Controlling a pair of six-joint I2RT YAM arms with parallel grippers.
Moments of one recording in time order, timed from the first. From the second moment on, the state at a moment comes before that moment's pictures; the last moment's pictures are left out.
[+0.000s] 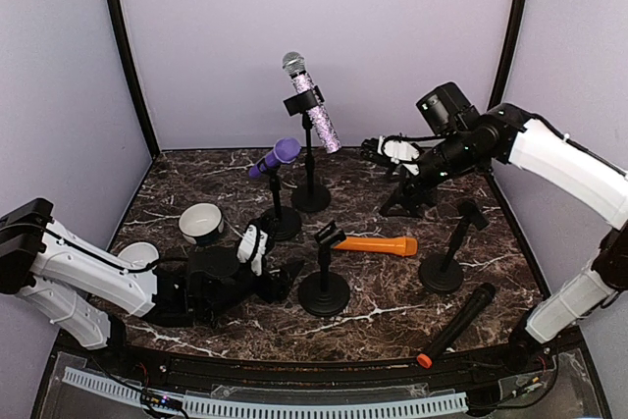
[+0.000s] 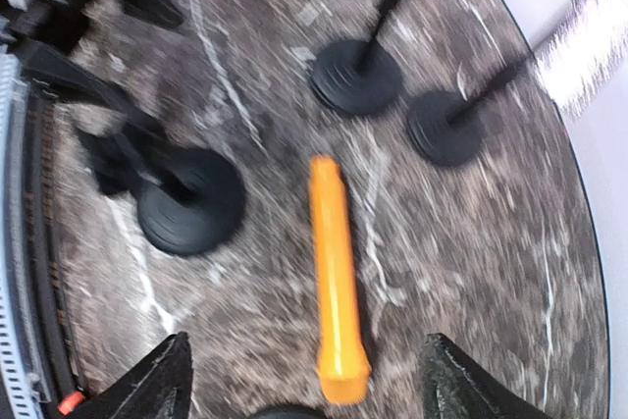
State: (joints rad) left arm -1.24 1.42 0.51 0.61 -0.57 -0.19; right arm 0.70 1.45 1.46 -0.93 -0.35 -0.63
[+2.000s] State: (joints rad) left arm -1.24 1.16 0.70 0.20 -0.53 0.01; right arm 0.62 1.69 1.52 -1.13 0.09 -0.72
